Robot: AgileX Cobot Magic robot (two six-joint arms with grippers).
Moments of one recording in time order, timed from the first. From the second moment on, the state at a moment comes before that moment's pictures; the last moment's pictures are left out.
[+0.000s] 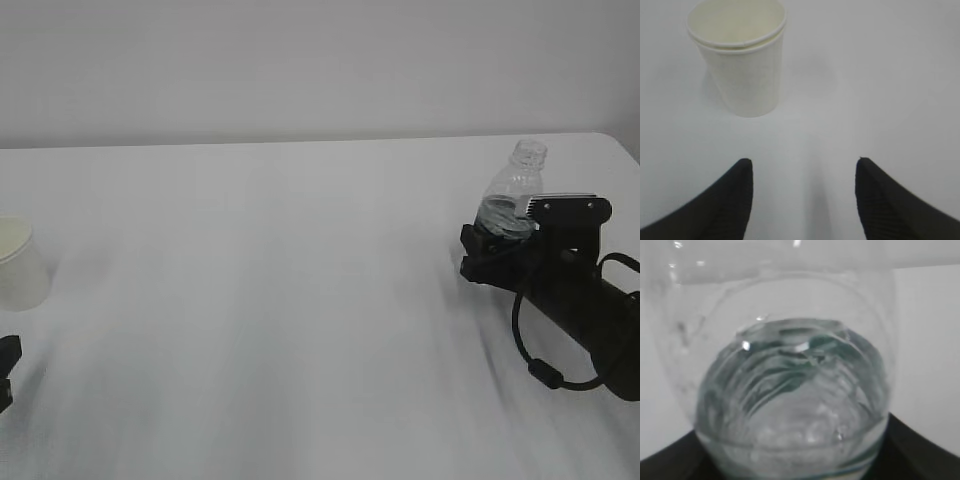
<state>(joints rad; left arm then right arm) -0.14 1.69 -0.01 -0.09 -1.14 -0.08 0.14 2.18 -0.68 -0.04 -1.15 0.11</state>
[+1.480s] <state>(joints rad) -0.14 1.69 -0.01 -0.08 -1.14 -0.08 0.14 1.97 -0.53 -0.15 -1.12 0.02</state>
